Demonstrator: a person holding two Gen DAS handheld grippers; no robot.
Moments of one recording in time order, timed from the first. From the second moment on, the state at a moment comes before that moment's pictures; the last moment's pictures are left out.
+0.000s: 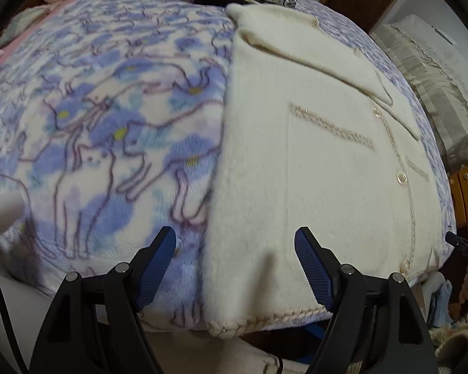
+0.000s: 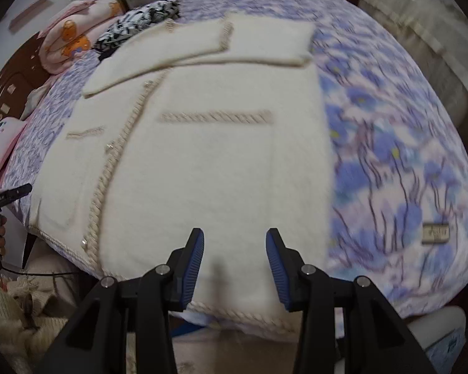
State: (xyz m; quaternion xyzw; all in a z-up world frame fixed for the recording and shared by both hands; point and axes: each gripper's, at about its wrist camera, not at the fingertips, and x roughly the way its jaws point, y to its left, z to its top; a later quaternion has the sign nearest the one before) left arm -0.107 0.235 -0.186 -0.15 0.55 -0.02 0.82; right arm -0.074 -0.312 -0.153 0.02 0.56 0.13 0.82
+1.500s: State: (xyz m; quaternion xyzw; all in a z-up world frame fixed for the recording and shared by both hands) left arm -0.037 0.155 -0.165 -0.25 0.53 -0.22 0.78; right arm -0.054 -0.318 -0.152 0.17 0.54 0.26 0.78
